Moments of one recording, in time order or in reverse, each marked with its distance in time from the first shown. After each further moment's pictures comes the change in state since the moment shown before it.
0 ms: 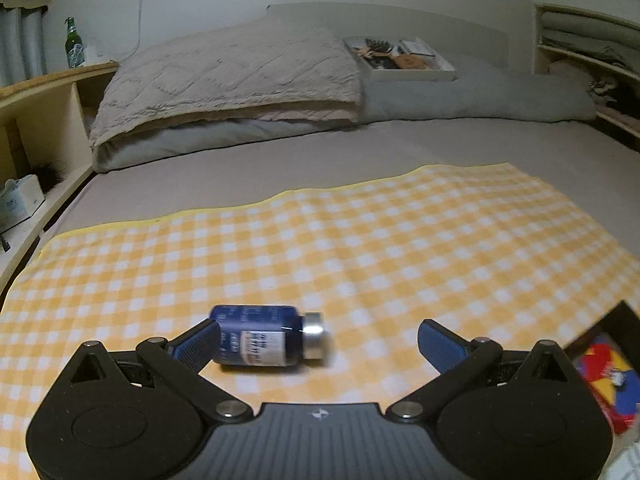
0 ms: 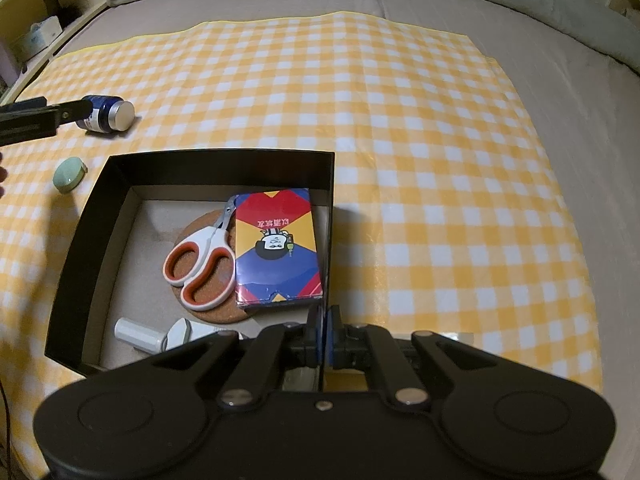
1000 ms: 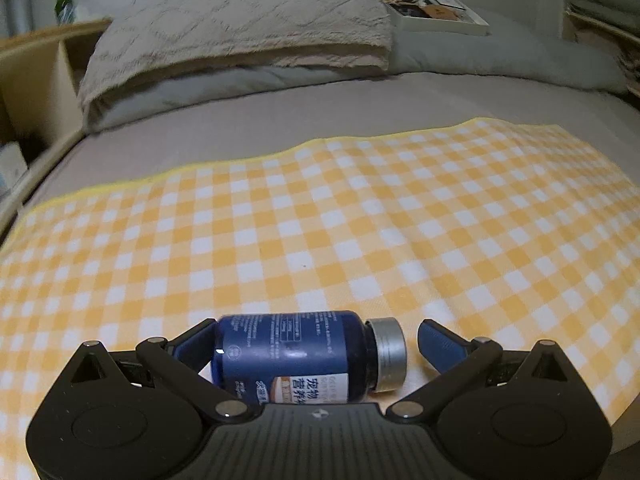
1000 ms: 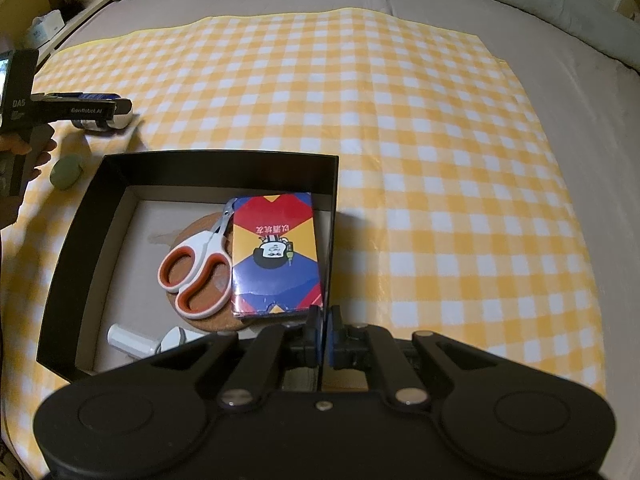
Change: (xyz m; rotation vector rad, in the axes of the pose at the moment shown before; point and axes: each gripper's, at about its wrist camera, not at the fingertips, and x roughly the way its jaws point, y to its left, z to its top) left arm 0.096 0.031 0.002 -0.021 0.124 0.018; right arm 0.014 0.004 0.009 -0.027 0.011 -0.002
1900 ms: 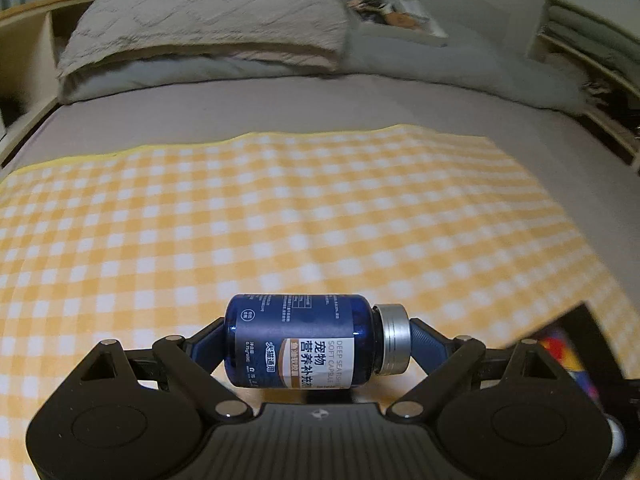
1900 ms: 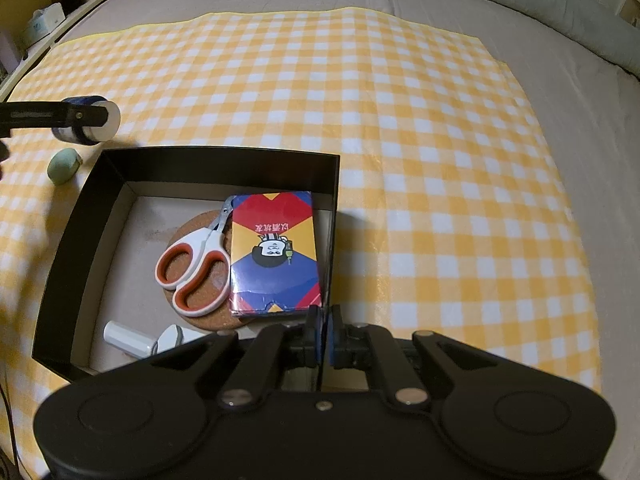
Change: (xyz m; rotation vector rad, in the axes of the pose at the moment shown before) left arm -0.099 -0.044 -0.006 -0.075 0.056 -0.189; right arm 0.003 0.003 0.000 -0.022 0.003 -0.019
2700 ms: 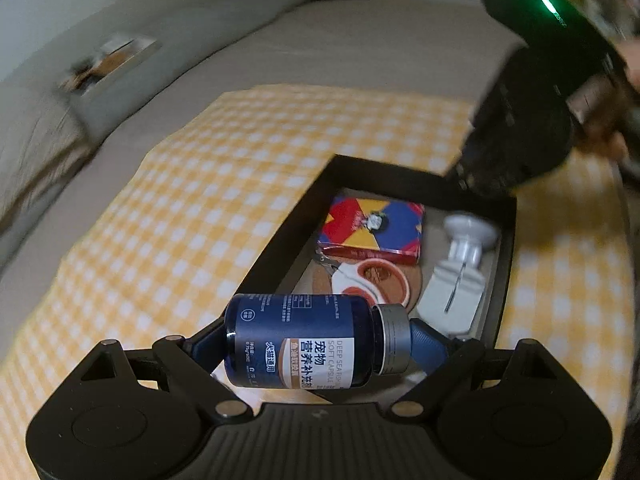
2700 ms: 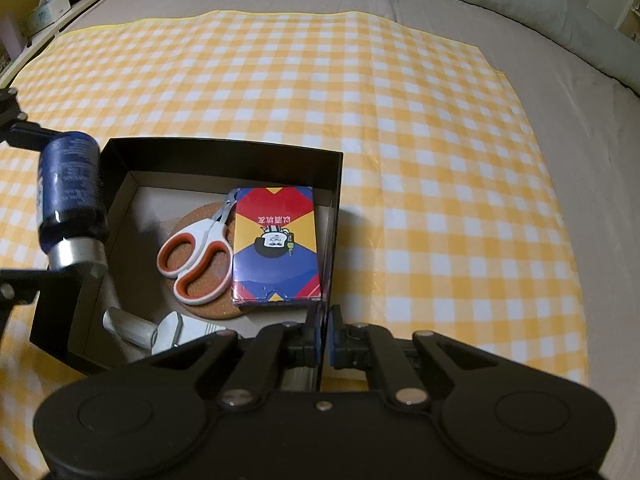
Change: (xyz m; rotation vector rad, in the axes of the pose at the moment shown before) left arm -0.043 -0.107 -0.061 0.838 0.070 -0.273; right arm -0.008 0.002 -0.005 -0.043 -0.005 -0.021
